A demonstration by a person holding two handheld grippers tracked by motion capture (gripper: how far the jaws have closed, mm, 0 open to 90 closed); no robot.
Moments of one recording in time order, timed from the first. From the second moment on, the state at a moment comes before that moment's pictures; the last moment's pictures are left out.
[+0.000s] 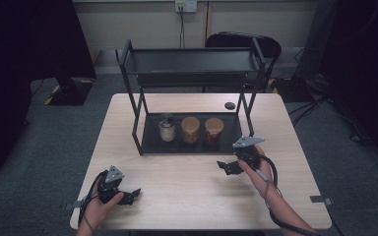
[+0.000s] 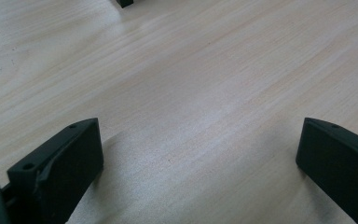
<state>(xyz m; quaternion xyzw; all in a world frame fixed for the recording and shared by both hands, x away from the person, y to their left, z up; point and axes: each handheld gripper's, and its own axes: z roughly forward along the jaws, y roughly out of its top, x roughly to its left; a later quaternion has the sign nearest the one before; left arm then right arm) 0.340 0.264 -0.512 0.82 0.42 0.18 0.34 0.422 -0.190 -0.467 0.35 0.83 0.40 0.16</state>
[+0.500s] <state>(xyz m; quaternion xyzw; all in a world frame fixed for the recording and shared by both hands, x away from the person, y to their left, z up) 0.340 0.264 -0.512 0.82 0.42 0.18 0.34 0.405 -0.214 -0.472 0.36 0.83 0.39 0.17</state>
